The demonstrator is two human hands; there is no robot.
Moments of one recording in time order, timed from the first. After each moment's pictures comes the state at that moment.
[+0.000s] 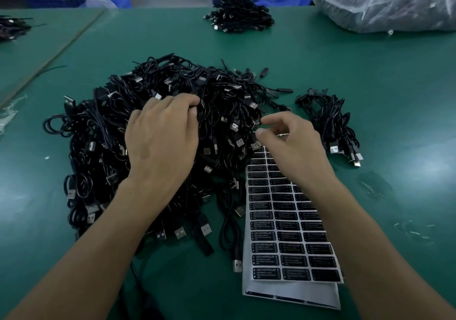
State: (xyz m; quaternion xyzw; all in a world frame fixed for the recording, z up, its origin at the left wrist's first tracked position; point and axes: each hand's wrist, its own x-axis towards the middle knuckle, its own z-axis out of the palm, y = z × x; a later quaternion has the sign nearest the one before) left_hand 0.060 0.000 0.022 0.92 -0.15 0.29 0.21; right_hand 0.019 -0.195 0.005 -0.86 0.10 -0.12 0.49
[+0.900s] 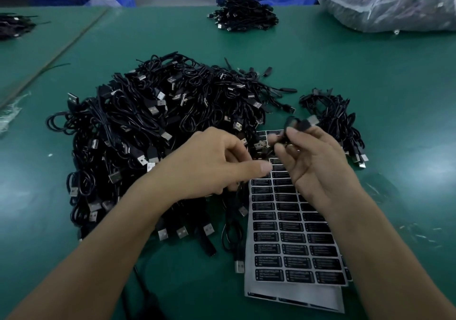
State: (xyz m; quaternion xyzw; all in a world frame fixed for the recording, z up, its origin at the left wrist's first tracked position) left_hand 0.044 -0.016 0.037 0.86 -0.25 -0.21 0.39; right_hand 0.001 -0.203 0.006 -0.41 0.15 -0.06 0.90
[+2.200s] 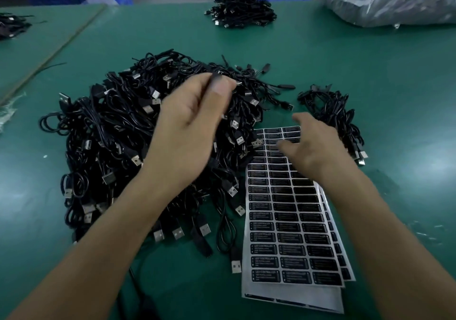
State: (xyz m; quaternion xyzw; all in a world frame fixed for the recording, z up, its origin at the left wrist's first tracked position) left_hand 0.048 -0.022 0.037 0.76 -0.24 0.09 0.60; right_hand 0.026 -0.223 0.005 -0.94 0.21 0.00 0.26
